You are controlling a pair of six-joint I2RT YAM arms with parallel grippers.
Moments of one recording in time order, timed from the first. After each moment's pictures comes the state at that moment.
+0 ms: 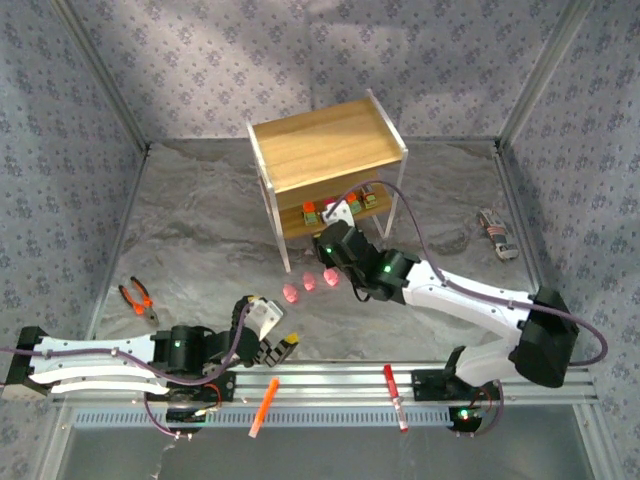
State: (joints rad) left arm -1.51 0.60 0.40 -0.50 -0.62 -0.38; right arm 1.01 1.34 1.03 -0.32 0.53 0.35
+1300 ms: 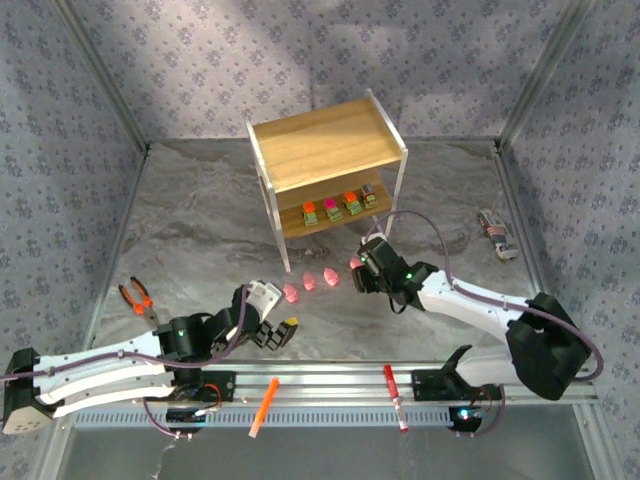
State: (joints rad) left arm -1.24 0.65 0.41 -0.43 -0.43 -0.32; right arm 0.76 1.31 0.69 -0.34 0.26 0.36
